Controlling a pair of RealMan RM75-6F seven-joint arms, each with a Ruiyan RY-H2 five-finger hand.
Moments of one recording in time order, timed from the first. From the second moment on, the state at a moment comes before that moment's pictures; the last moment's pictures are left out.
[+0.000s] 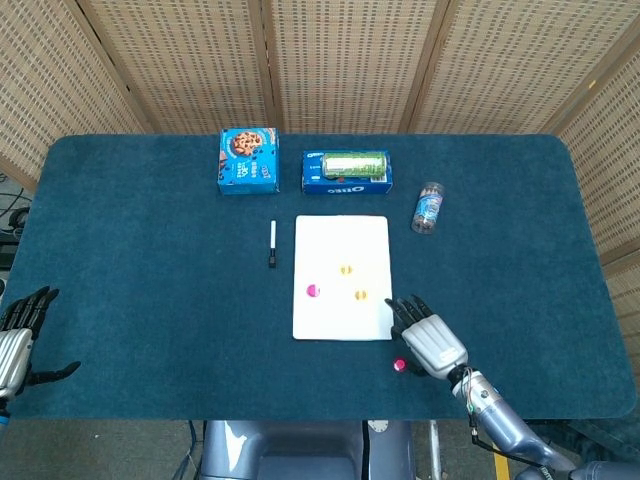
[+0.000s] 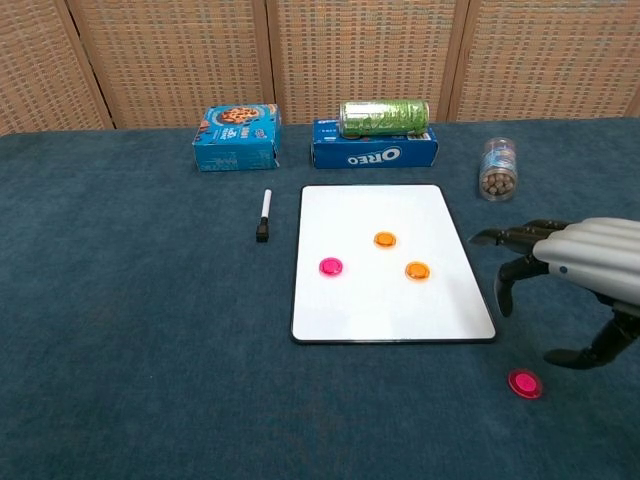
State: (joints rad) left arm -0.09 -1.10 0.00 -1.62 1.41 1.34 -0.10; right arm 0.58 -1.36 -0.11 -1.70 -1.34 1.08 -0.41
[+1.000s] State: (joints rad) left arm -0.09 -1.11 -0.01 -1.63 1.40 1.34 -0.07; right arm 0.51 -1.45 -0.10 -1.58 -1.41 1.05 -0.38
